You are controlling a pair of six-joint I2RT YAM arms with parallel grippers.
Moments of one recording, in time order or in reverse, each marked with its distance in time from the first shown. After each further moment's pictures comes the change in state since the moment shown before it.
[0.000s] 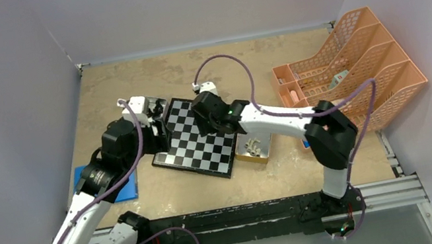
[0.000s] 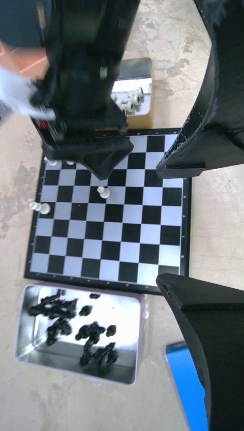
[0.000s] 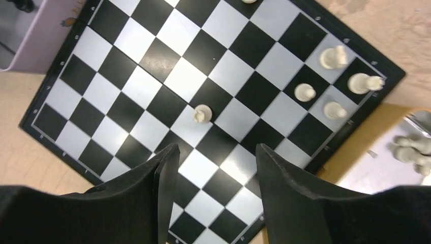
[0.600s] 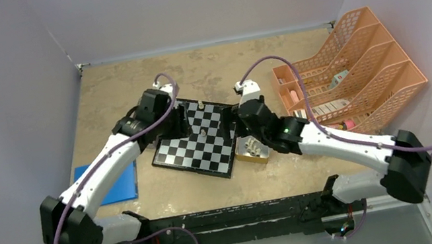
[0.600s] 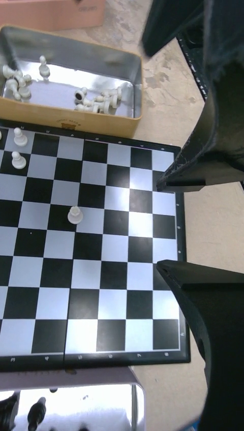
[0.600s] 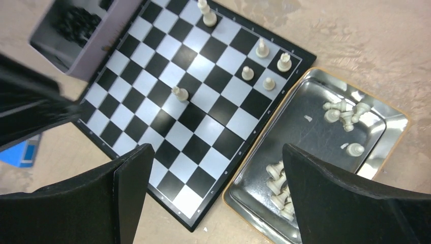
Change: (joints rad) left arm 0.000 0.488 0.162 -0.054 0.166 -0.119; right arm 0.000 -0.578 -0.465 0.169 0.083 0.013
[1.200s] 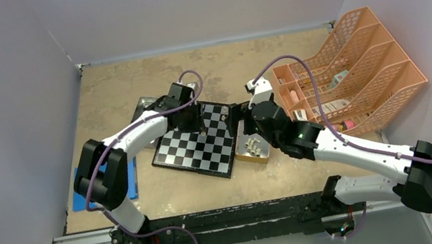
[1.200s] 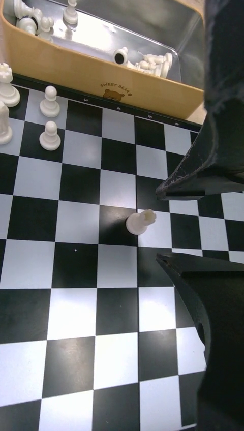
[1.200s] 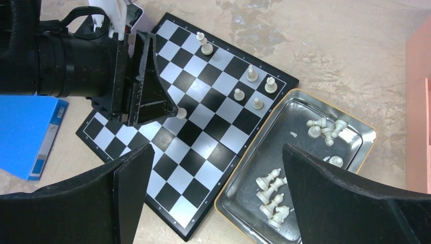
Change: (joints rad) left arm -0.020 0.437 0.092 0.197 0.031 -0.010; right arm 0.000 -0.176 -0.087 0.082 0.056 -0.060
